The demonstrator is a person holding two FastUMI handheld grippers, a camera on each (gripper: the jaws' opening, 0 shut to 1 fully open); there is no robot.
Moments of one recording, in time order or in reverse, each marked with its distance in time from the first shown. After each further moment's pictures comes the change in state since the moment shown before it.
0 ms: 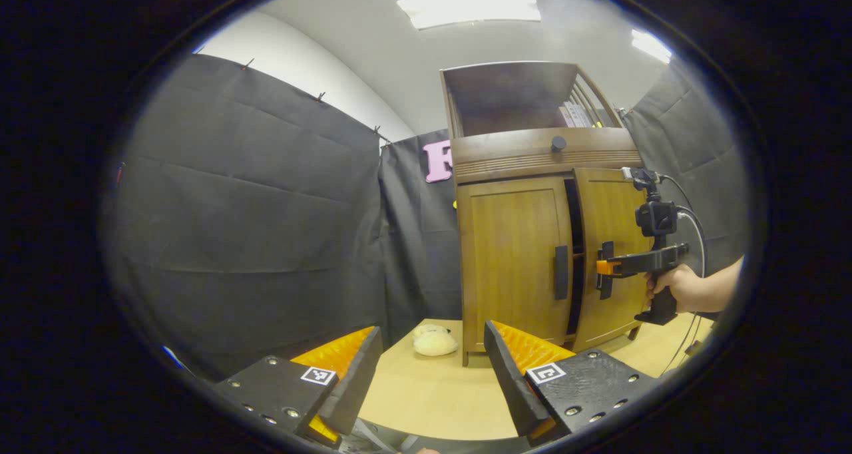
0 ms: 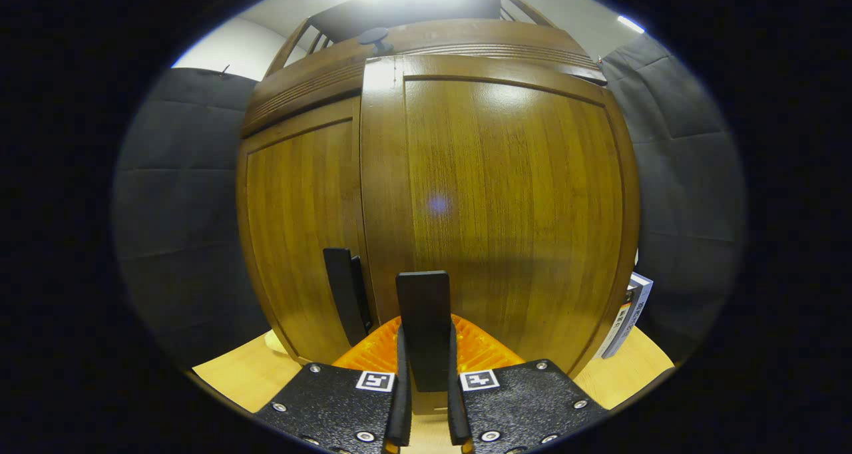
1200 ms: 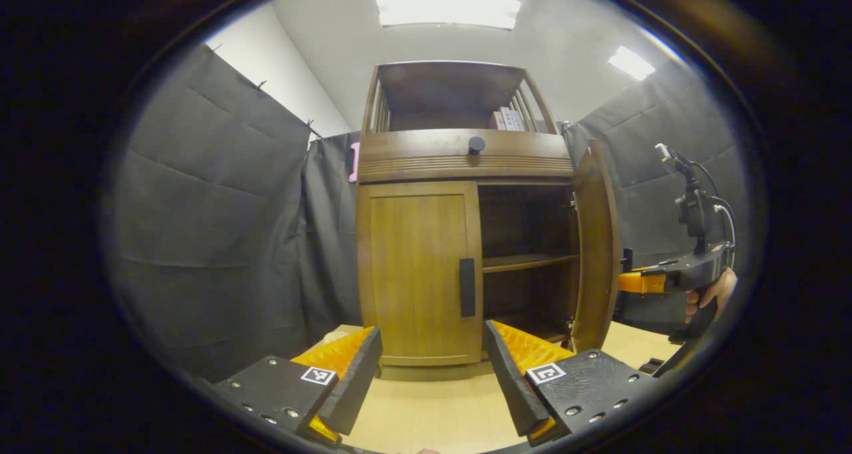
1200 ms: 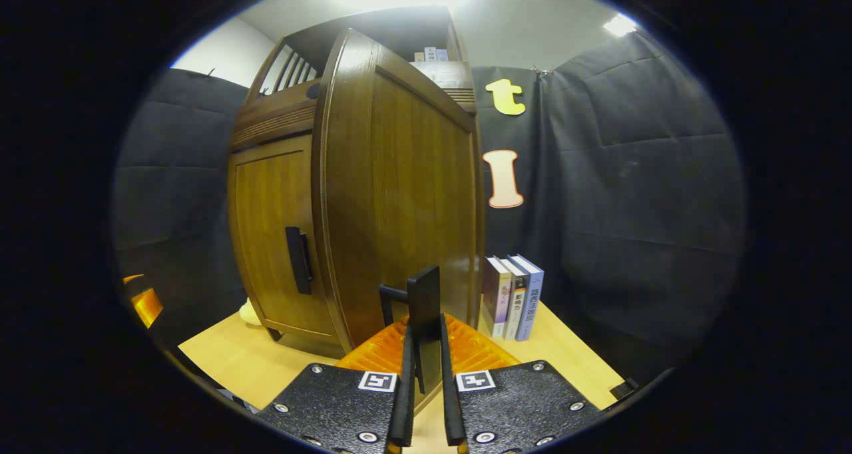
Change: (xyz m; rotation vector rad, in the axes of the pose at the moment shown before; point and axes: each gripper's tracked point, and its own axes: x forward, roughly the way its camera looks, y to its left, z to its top) left arm 0.007 -0.019 0.011 -0.050 -0.015 -0.312; right arm -0.163 -0.124 -0.010 -0.010 0.014 -0.201
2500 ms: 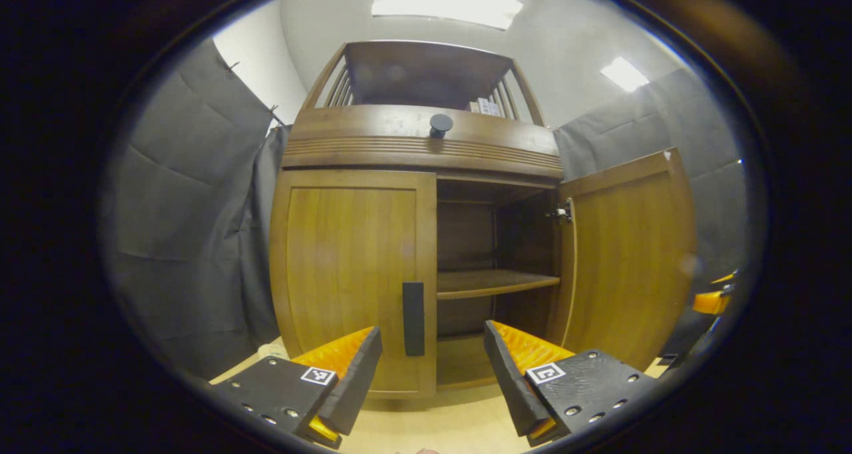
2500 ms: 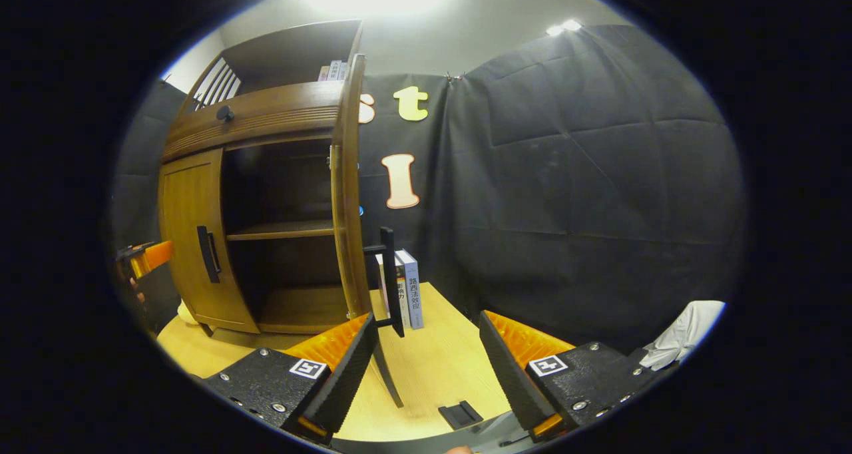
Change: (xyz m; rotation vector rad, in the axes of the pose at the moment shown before) left arm 0.021 -0.024 0.003 -0.049 -0.010 -0.132; right arm -0.097 -0.141 -0.017 0.042 -0.024 -0.341
